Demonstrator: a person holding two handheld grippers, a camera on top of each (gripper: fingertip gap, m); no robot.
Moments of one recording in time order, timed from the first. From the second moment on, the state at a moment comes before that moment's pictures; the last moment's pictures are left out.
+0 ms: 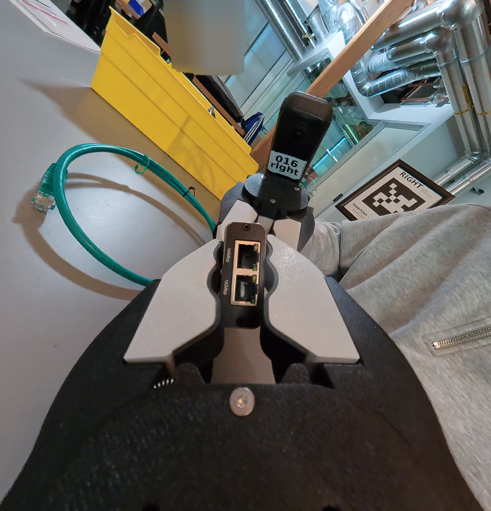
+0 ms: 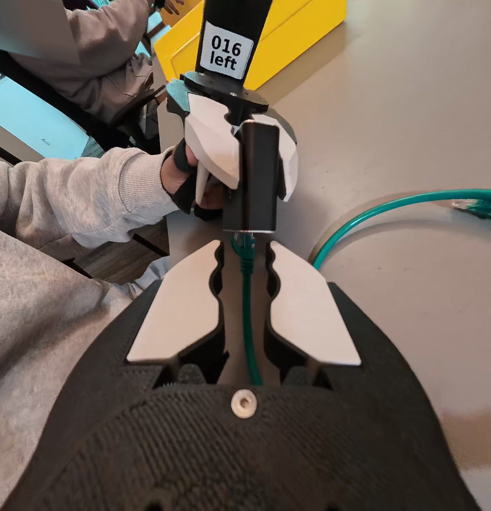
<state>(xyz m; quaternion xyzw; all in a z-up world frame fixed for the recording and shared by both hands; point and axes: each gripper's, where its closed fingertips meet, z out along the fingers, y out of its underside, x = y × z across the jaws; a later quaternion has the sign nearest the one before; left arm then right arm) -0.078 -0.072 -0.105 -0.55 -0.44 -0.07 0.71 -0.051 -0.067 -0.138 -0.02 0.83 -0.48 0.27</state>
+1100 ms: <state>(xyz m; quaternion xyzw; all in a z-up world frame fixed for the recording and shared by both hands) -0.078 -0.063 -0.114 -0.55 -0.45 -0.13 0.70 -0.065 -0.057 -0.132 -0.04 0.82 -0.49 0.29</state>
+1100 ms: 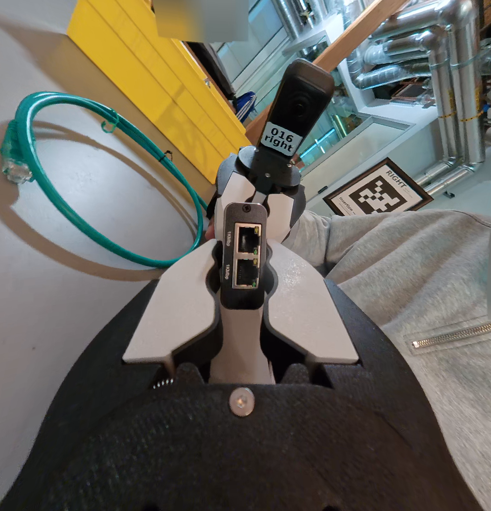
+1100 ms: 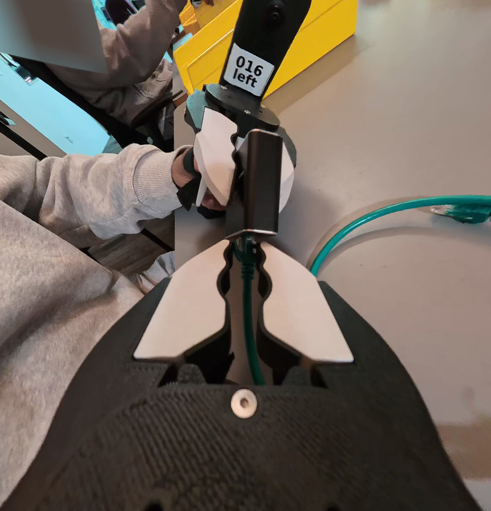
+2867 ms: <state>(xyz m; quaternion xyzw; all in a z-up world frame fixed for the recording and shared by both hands) -0.081 -0.079 -0.101 -0.50 -0.44 -0.11 0.74 -0.086 -0.060 -0.099 -0.01 0.79 -0.58 0.18</state>
